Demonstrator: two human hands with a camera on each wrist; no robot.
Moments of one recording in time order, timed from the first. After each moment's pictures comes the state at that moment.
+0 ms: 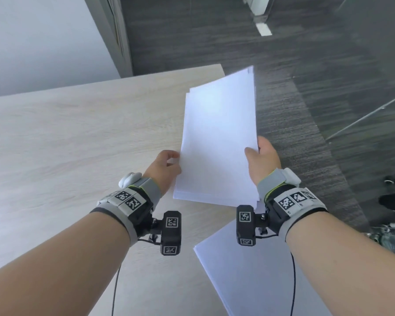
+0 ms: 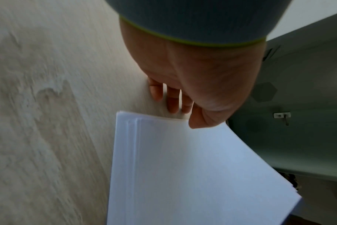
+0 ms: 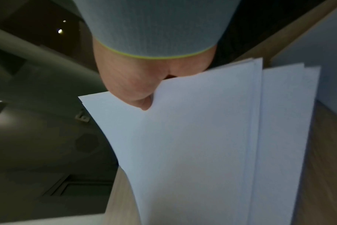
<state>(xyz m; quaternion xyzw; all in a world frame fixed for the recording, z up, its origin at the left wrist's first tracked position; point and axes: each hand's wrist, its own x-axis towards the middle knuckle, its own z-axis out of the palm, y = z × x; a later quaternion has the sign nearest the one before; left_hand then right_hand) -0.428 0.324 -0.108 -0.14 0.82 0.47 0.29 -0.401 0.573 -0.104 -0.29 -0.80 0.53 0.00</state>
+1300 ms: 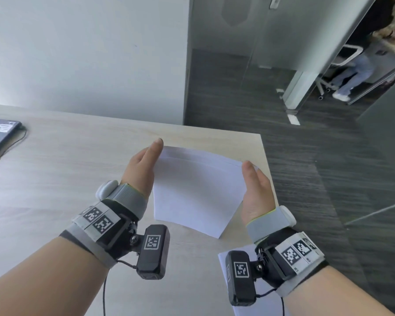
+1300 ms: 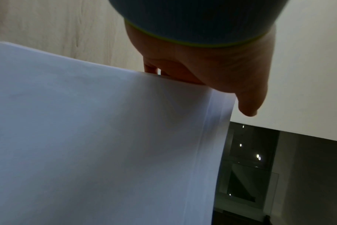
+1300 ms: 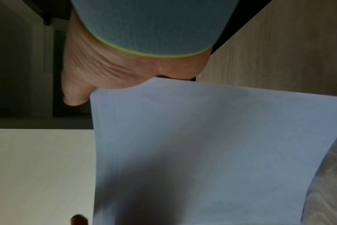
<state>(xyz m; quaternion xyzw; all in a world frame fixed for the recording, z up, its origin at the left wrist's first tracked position) -0.329 0.183 0.059 -0.15 0.64 0.75 -0.05 -0.316 0.416 0.065 -0.07 -0.64 0.76 0.03</state>
